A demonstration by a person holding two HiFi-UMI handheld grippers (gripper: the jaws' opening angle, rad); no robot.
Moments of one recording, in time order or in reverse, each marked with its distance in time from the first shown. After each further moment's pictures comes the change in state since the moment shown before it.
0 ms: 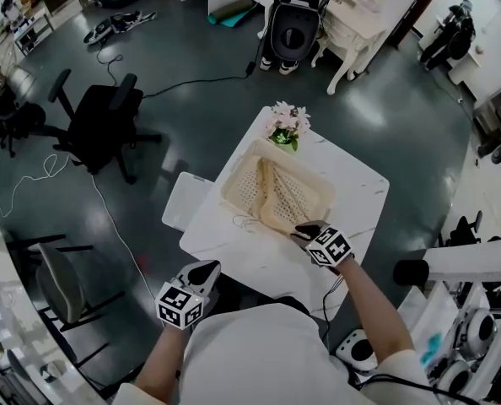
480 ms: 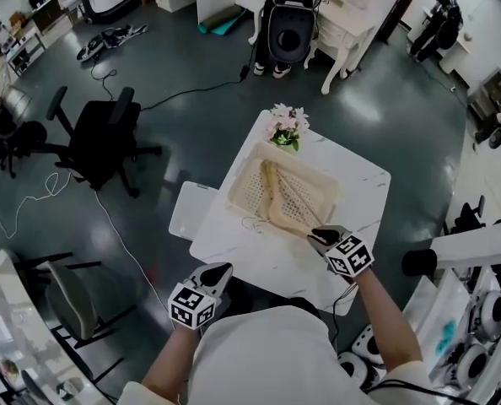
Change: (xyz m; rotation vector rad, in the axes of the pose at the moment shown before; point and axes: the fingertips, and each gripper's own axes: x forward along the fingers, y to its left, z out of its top) left arm -0.001 0.003 -0.003 0.046 0.037 -0.081; right arm -0.049 0.018 0.010 0.096 -0.130 -0.124
